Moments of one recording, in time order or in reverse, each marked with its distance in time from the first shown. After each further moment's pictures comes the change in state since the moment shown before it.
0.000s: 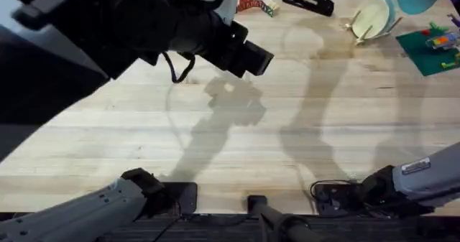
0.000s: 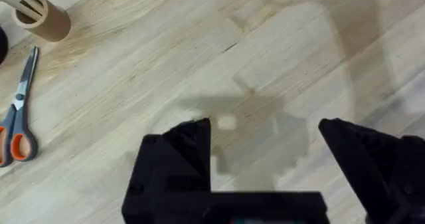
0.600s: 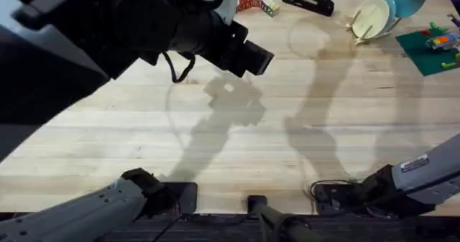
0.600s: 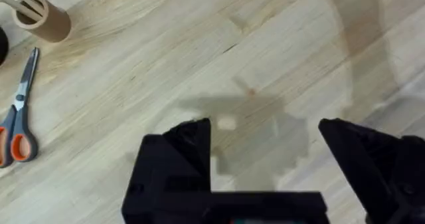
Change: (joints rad) left arm 0.000 0.000 0.000 0.003 0.000 0.000; right arm 0.000 0.086 0.000 0.076 -0.039 0.000
